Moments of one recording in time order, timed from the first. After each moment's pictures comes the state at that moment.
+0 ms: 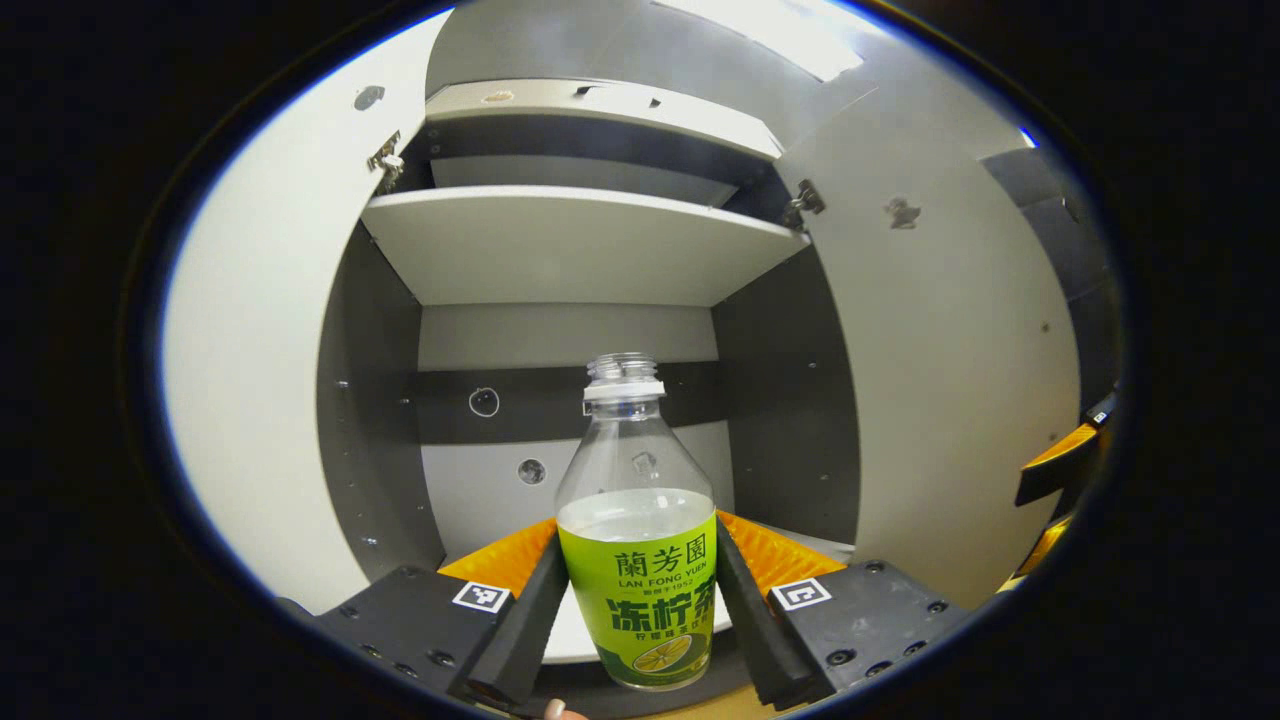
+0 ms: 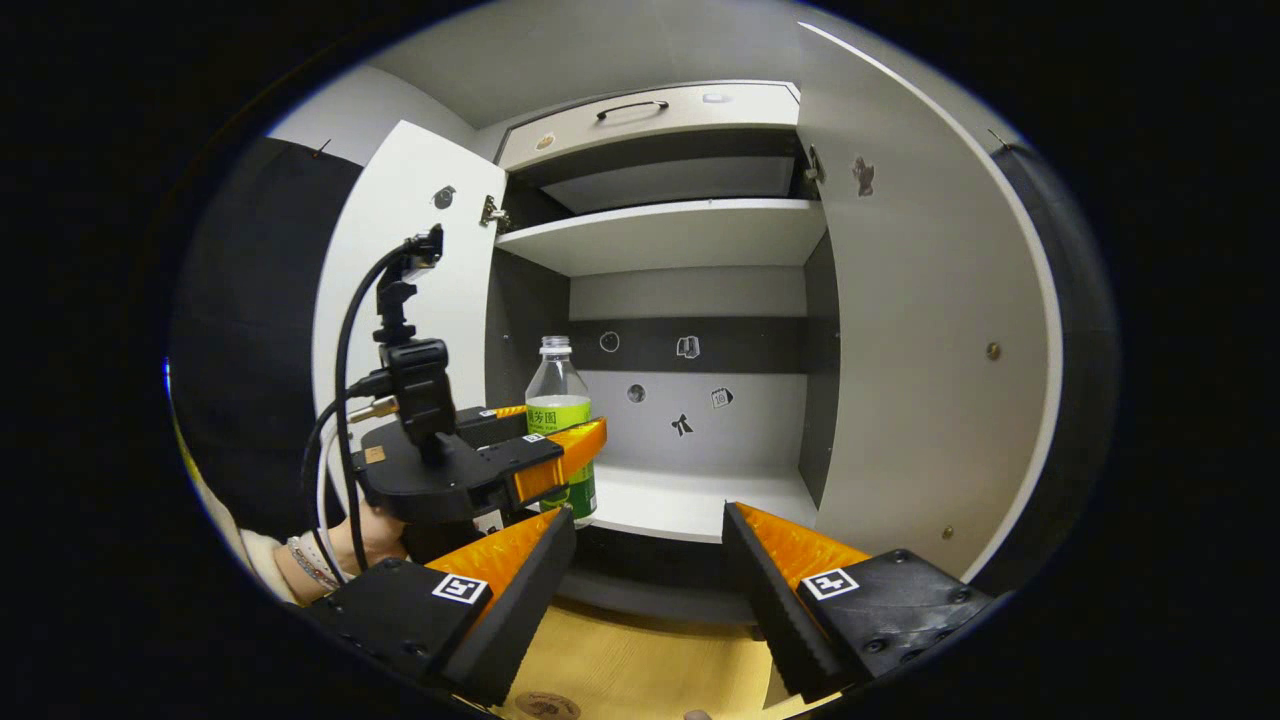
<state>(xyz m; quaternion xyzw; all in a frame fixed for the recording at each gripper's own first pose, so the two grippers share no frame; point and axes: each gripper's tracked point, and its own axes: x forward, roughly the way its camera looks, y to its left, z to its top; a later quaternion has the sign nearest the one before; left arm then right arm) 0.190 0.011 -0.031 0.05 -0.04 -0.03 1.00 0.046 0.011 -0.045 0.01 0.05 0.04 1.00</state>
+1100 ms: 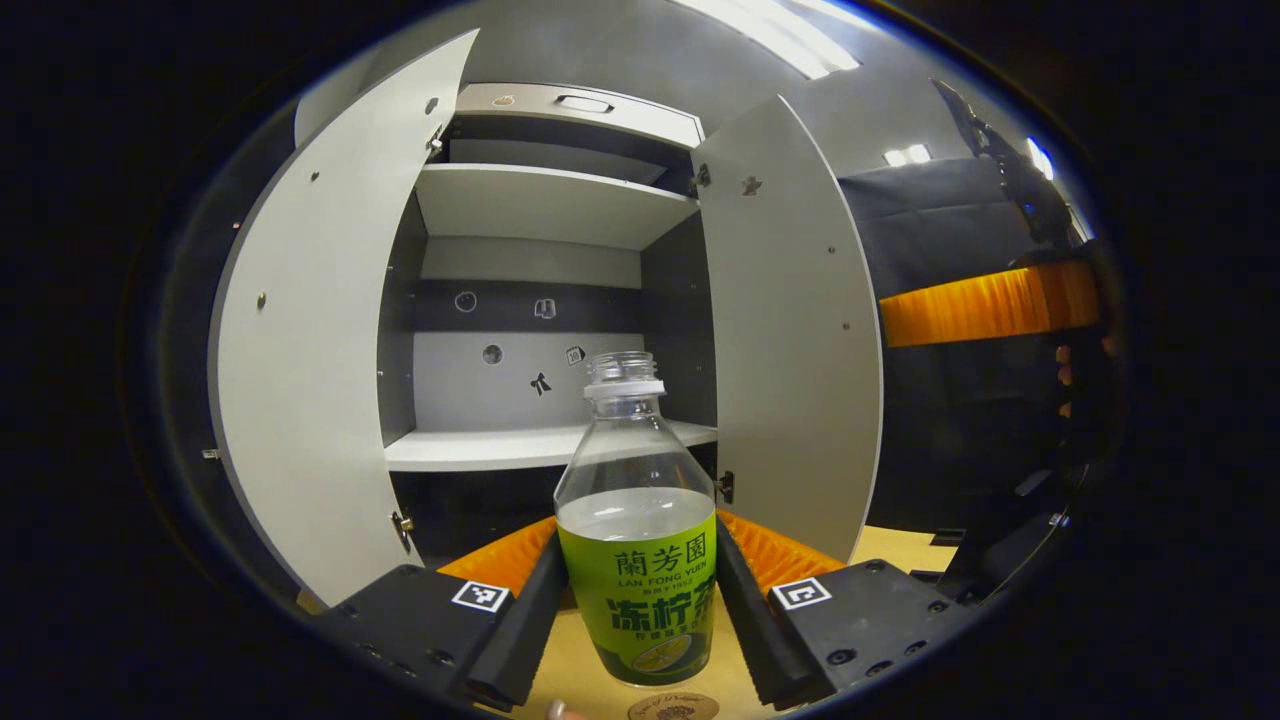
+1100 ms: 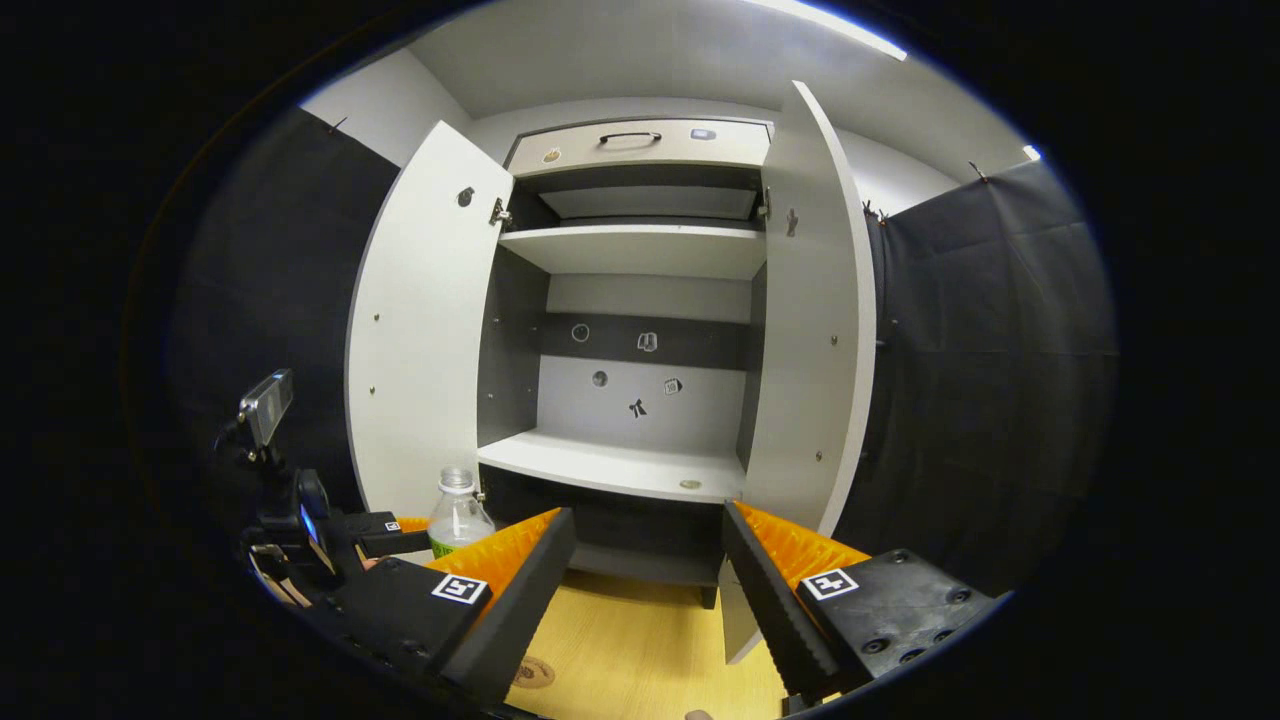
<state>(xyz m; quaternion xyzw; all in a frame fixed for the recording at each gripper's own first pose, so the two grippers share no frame) 0.012 -0.061 -0.187 0.01 0.03 -0.08 1.00 -0.056 -0.014 -0.068 -0.03 0.05 -0.02 1.00</state>
